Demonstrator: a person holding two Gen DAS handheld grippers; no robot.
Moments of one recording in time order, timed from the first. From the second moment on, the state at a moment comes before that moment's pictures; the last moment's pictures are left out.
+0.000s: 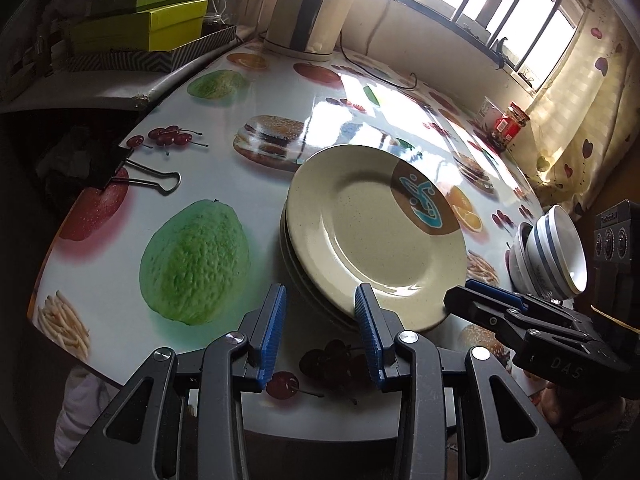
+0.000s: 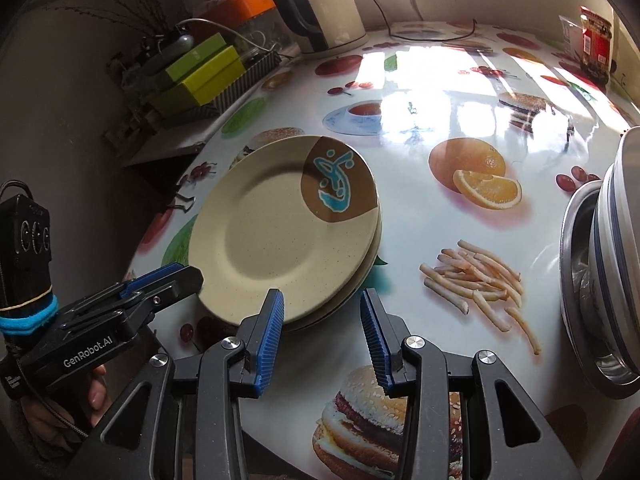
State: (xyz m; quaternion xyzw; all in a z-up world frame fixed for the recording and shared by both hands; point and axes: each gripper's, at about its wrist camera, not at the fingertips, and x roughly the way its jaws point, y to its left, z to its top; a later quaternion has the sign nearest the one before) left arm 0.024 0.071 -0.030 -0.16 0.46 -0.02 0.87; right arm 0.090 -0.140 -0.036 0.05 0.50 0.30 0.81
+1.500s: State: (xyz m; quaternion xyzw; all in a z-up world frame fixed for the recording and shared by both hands) left arm 0.067 0.060 -0.028 -0.12 0.46 -0.03 0.88; right arm 0.129 -0.141 -0.040 0.07 0.51 0.28 0.81
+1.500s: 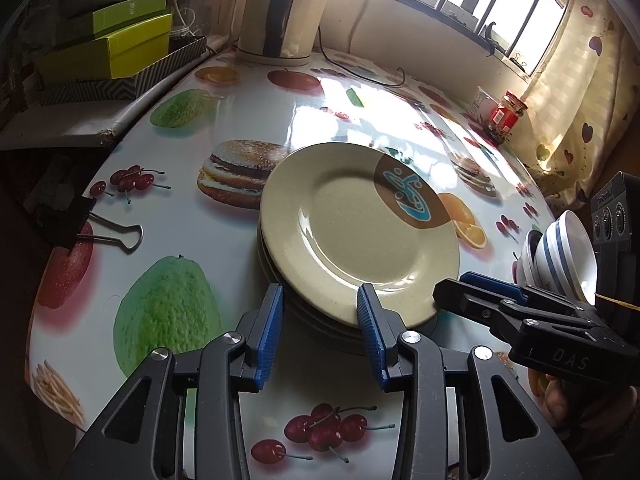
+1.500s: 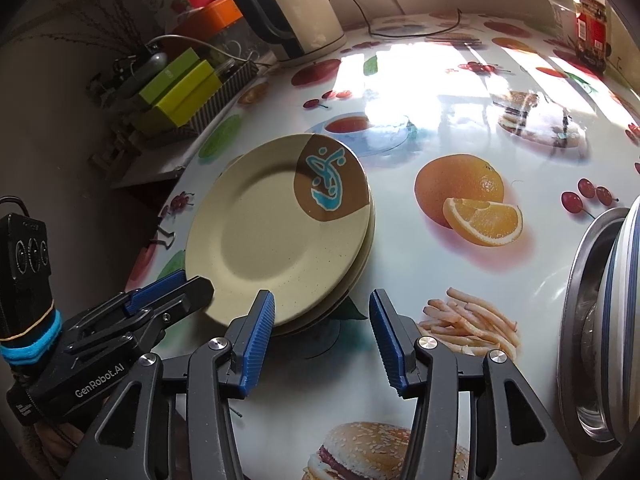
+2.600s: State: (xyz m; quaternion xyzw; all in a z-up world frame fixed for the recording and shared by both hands) left arm 0.073 -0.034 0.022 -0.07 0.42 -0.11 0.90; right arm 0.073 -0.260 0.047 0.08 0.38 0.15 0.91
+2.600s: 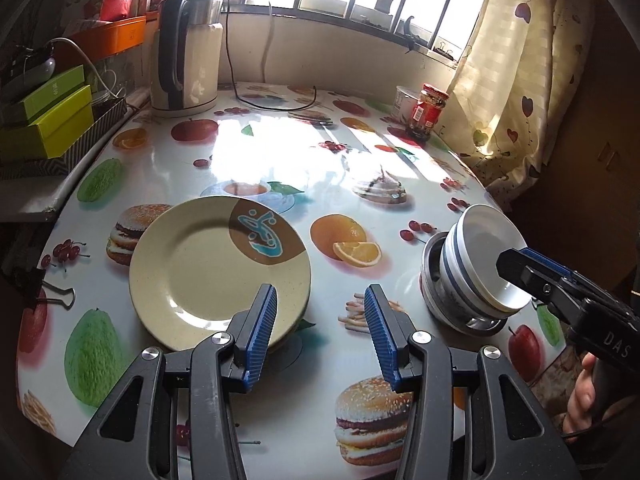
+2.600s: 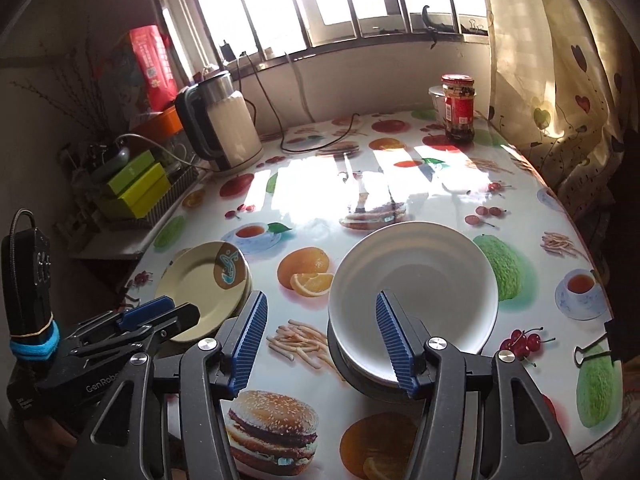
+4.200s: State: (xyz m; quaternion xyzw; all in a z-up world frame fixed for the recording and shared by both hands) left arm 0.125 -0.109 -0.026 -0.11 0.49 -0.20 0.84; right arm 0.086 -0.401 -0.028 0.23 0.42 0.08 0.88
